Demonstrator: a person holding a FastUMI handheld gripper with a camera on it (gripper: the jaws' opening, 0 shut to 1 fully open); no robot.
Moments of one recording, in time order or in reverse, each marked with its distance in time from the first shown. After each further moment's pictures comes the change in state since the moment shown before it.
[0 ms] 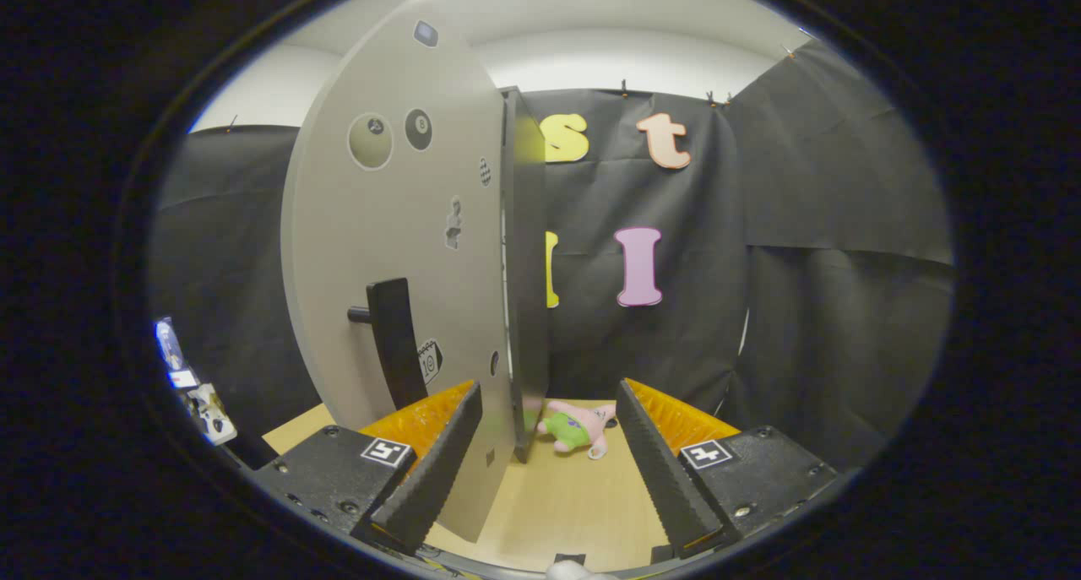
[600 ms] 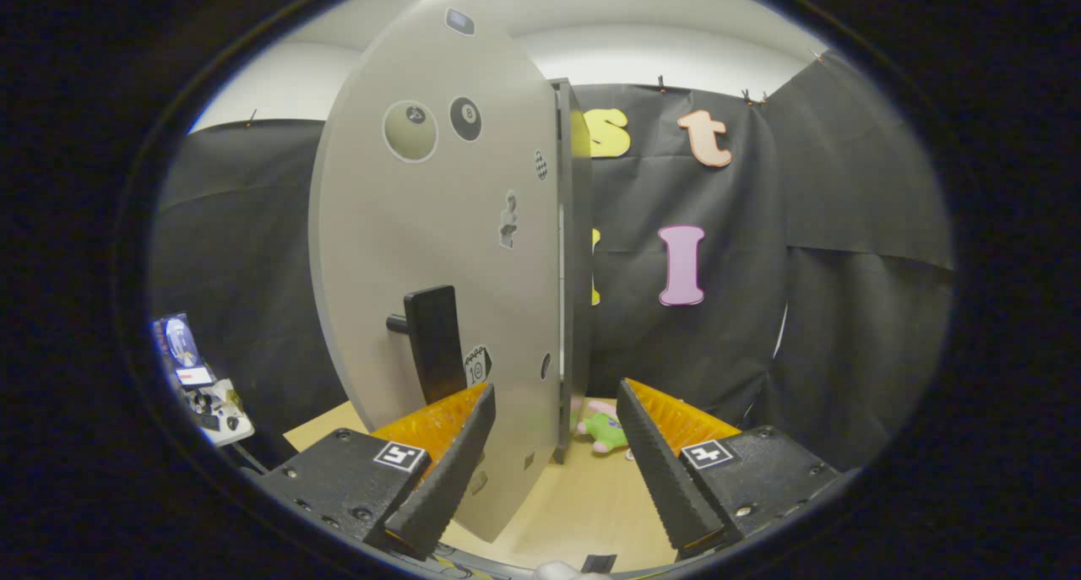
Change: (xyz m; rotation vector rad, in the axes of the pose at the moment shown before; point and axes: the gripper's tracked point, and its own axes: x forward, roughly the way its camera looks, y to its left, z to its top) arm 0.008 0.069 0.001 -0.015 0.023 0.059
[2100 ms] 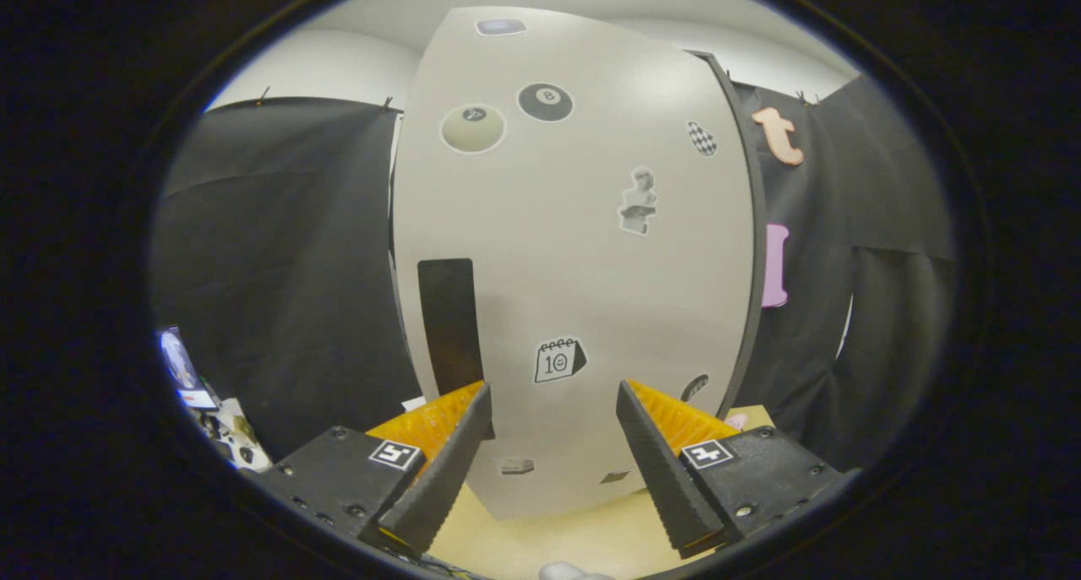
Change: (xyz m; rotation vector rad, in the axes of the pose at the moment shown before) arm 0.160 0.218 0.006 0.005 -0.007 0.036
